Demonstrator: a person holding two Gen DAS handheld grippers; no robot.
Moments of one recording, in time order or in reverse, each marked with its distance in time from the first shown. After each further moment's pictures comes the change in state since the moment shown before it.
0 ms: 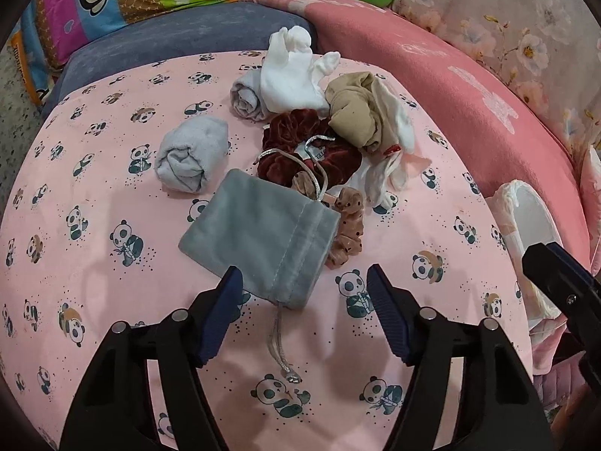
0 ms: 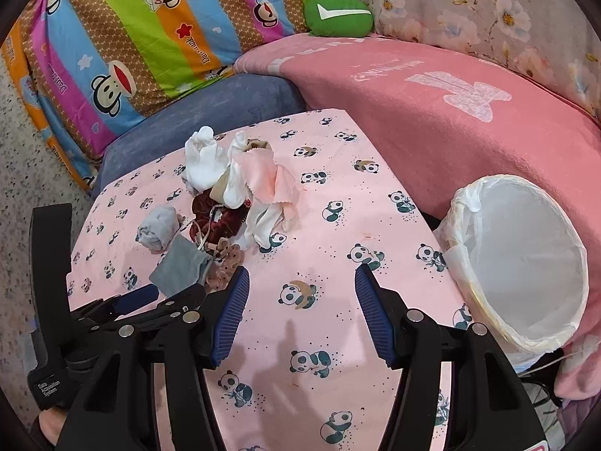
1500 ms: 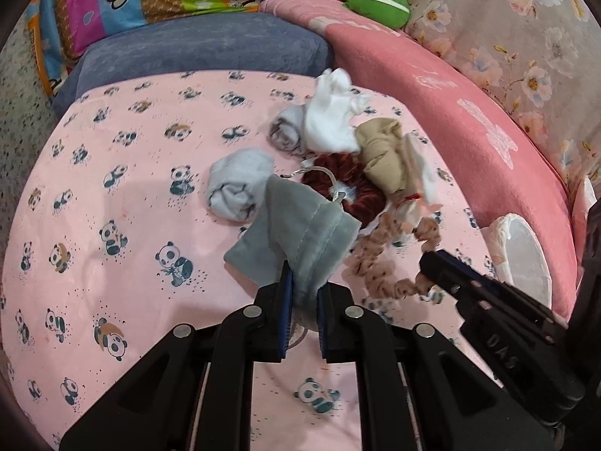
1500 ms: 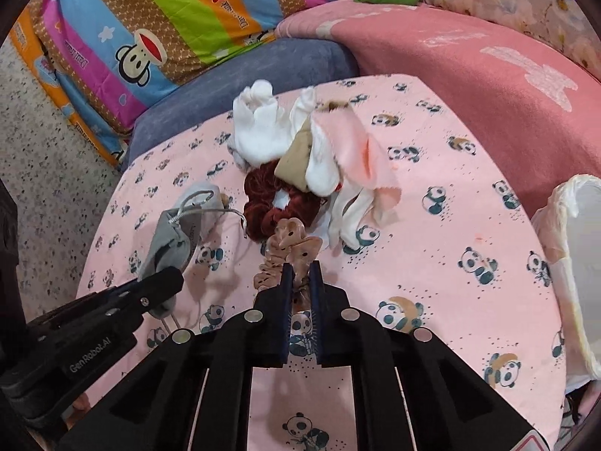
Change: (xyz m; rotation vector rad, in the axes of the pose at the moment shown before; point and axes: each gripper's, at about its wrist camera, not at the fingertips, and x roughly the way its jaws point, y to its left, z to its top) left arm -0.037 0.027 0.018 -0.055 -0.051 -0.022; right arm 0.061 0.054 0.013 -0.025 0.099 0.156
